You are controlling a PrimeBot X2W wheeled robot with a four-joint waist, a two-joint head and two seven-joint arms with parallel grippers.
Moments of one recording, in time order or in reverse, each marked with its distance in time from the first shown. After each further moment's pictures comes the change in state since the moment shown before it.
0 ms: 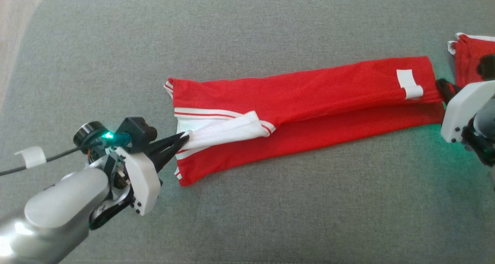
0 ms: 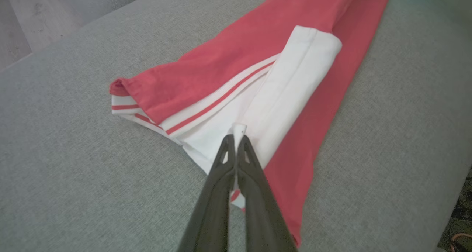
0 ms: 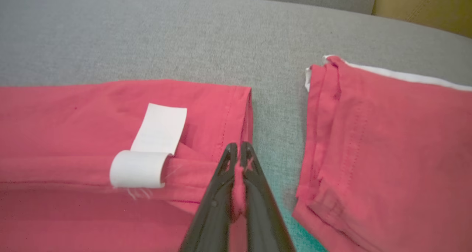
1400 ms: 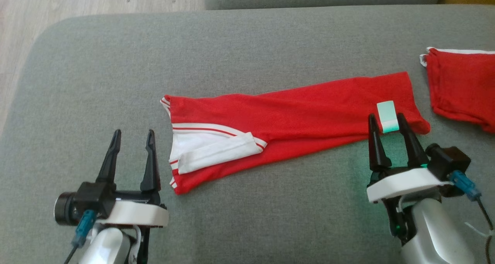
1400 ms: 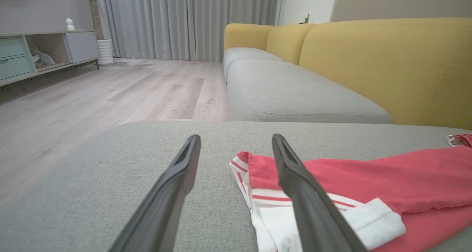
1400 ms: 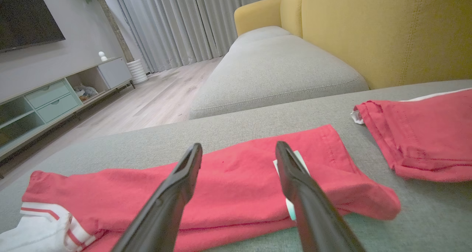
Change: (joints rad) left arm 0.625 -0.396 0.853 -0.078 0.400 0.318 -0.357; right arm 0.407 0.439 -0.282 -0.272 -0.271 0.000 -0.585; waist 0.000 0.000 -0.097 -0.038
